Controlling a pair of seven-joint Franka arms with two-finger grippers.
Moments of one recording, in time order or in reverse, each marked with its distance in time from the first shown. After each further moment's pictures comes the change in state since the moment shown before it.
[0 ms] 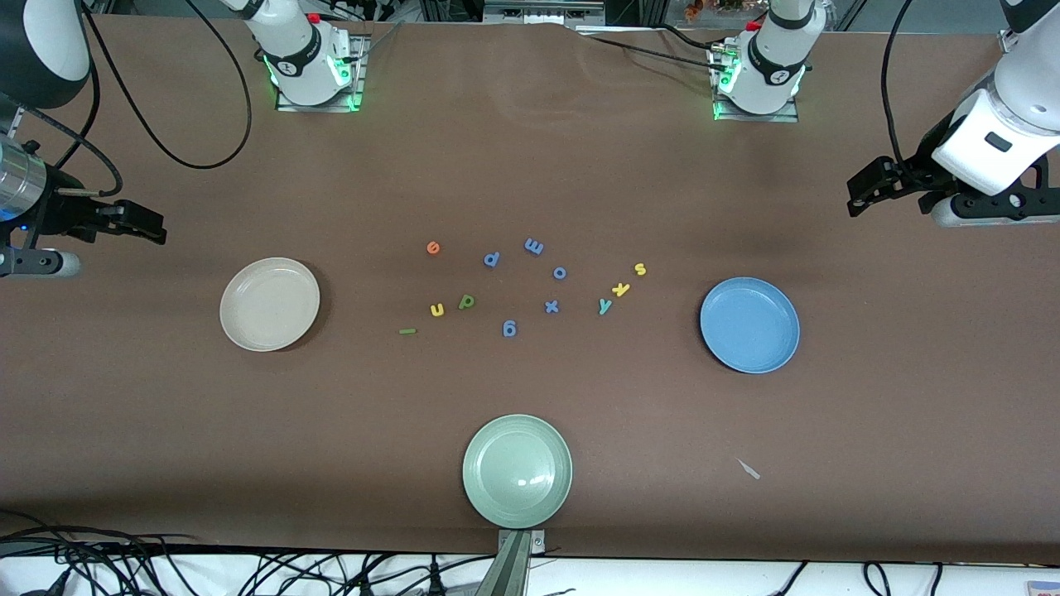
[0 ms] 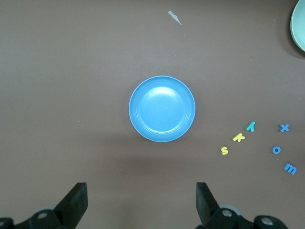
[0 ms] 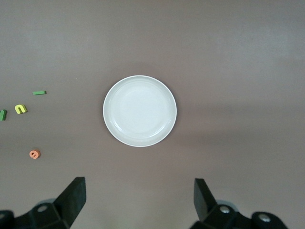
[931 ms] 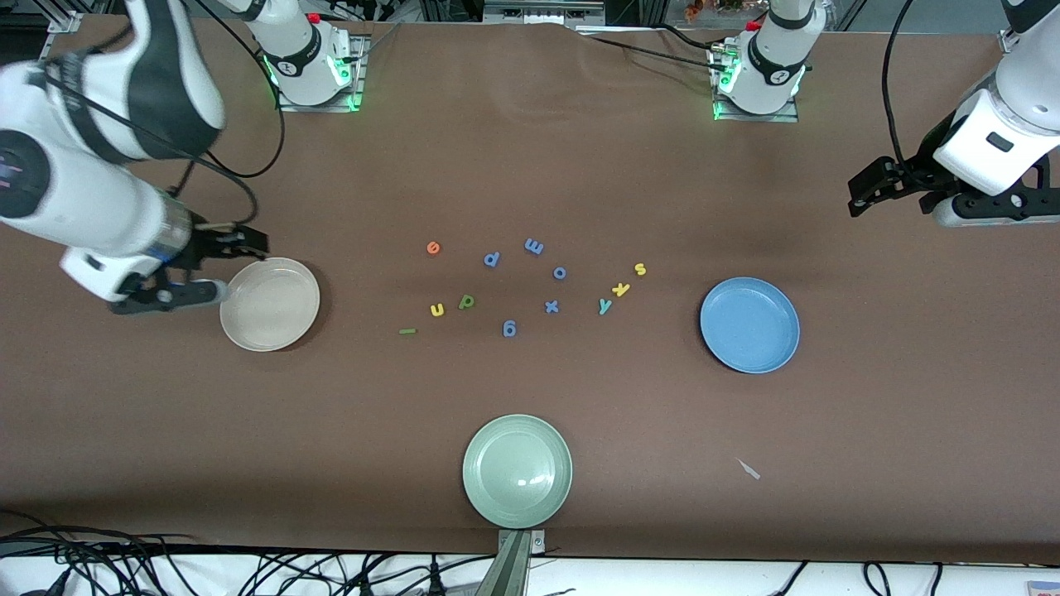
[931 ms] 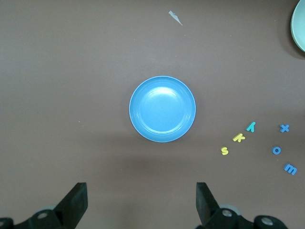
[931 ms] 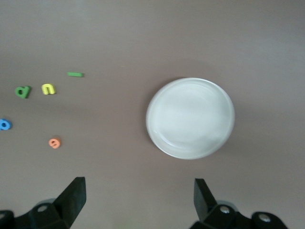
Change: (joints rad) left arm 0.001 0.000 0.001 0.001 0.000 0.000 0.000; right arm 0.181 0.154 0.031 -0.010 0.025 0.079 0.002
